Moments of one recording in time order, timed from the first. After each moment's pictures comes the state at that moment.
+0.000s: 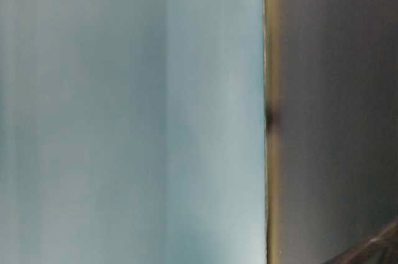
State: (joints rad) left arm -0.06 0.35 1.11 0.04 -1.24 -0.19; right arm 0.03 -0.57 0.98 0.05 0.15 0.26
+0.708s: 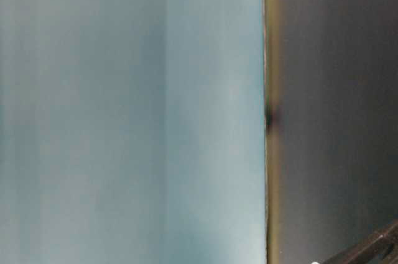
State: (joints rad) left arm -0.05 0.26 1.09 0.04 -1.04 -0.10; right arm 0.03 -0.59 1.00 0.05 0.14 0.26
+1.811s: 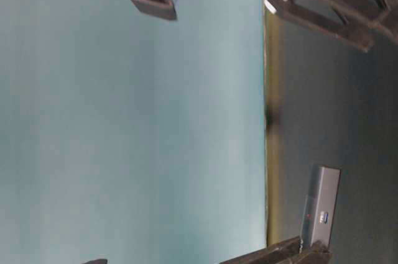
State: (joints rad) left arm -0.04 -0.23 0.99 0.04 -0.28 -0.10; right arm 0.11 0.11 0.88 0.03 -0.33 0.17
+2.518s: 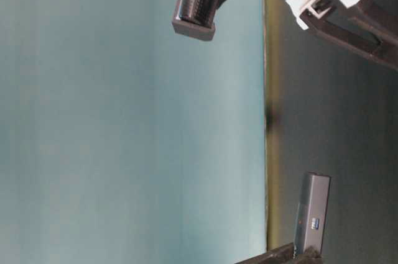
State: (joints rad) left arm -0.01 -0.25 1.01 0.04 -0.28 -0.10; right arm 0.11 0.23 0.84 0.03 -0.38 0.16
